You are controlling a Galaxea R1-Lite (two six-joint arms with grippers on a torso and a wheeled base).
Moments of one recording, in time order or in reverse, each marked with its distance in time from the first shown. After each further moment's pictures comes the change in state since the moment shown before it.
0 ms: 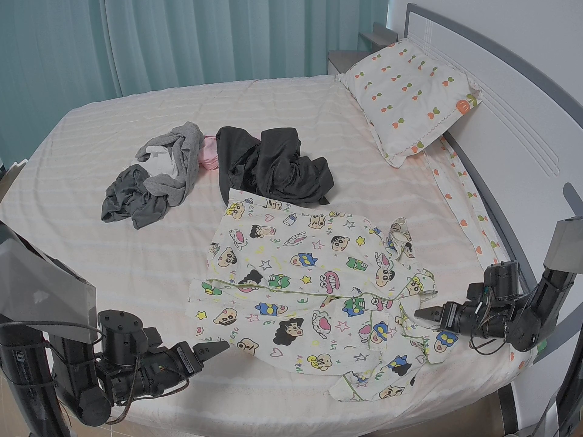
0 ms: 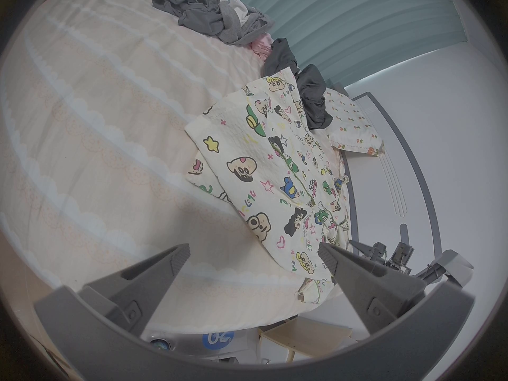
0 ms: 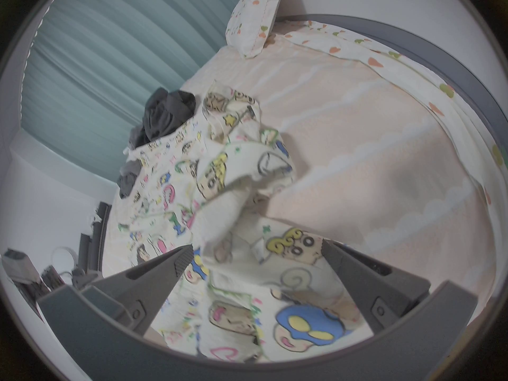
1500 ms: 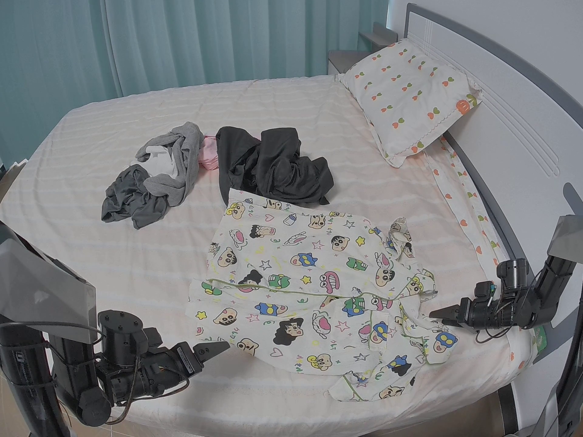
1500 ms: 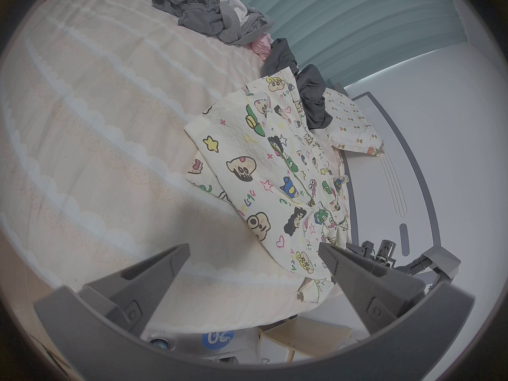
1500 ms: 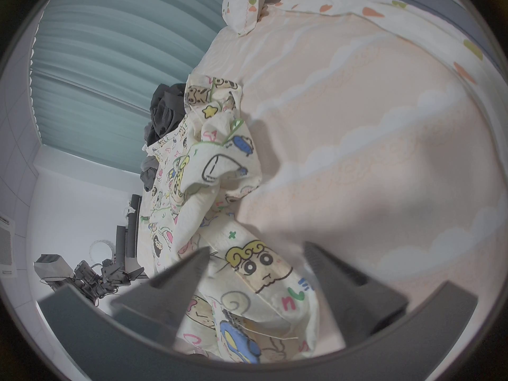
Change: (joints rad) left arm -0.001 -0.001 0.000 0.000 0.000 -0.001; right arm -0.227 0.137 -0.184 0.201 0.405 -0.155
